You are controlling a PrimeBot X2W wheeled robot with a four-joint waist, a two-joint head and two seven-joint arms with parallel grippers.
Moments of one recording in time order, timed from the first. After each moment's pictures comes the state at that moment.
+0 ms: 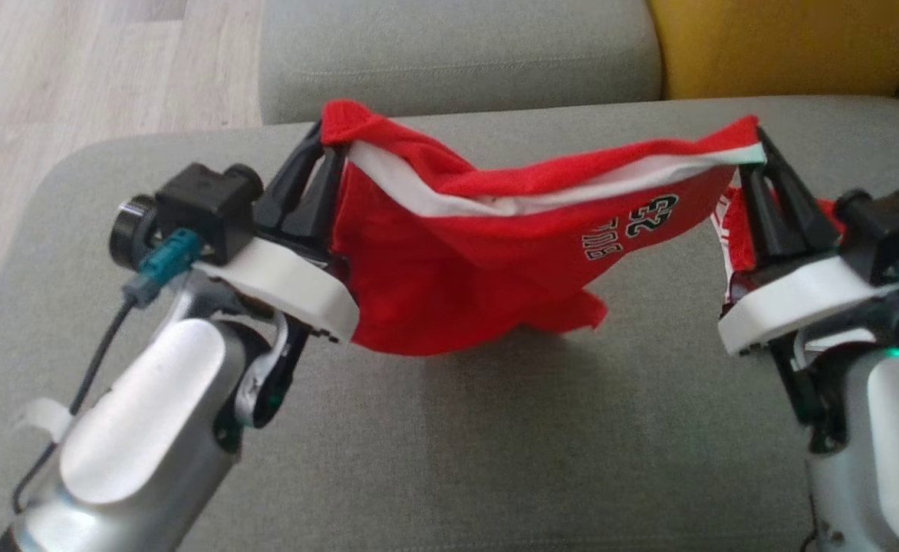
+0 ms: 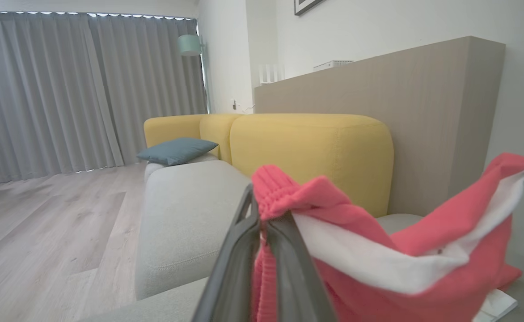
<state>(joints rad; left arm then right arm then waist) -0.52 0.35 -0.66 -0.04 -0.51 0.26 -0.06 -0.24 -0.09 0.06 -0.15 0.01 0.13 0.23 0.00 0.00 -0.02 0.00</state>
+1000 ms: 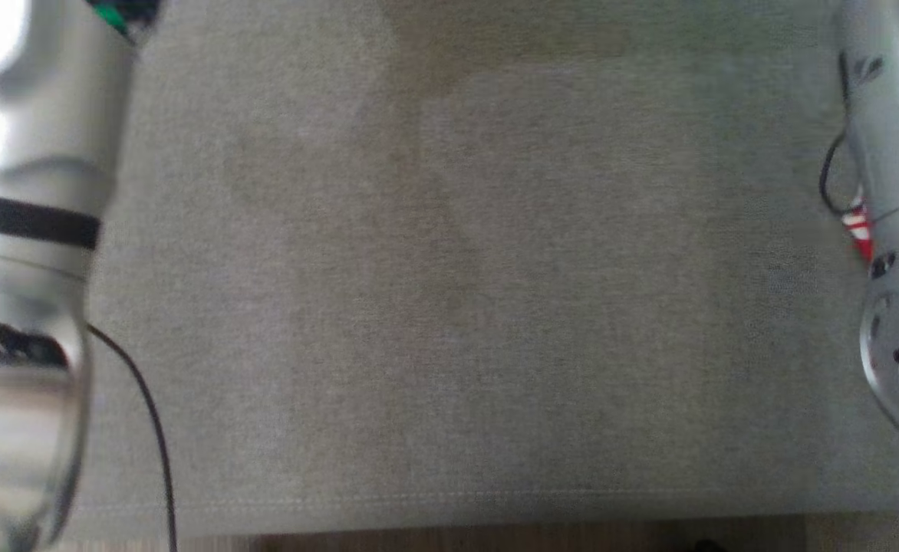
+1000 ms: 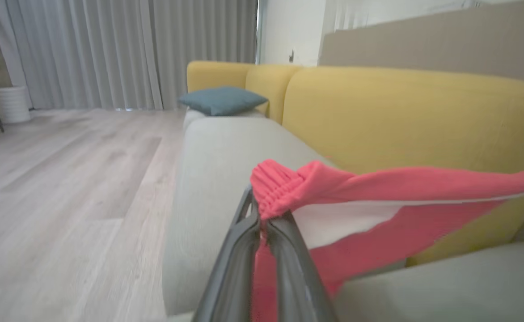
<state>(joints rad) -1.34 0.19 -0.49 0.84 -0.53 -0.01 -0.25 -1.39 -0.07 0.03 1.02 -0.05 0.13 -0.18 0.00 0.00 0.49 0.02</state>
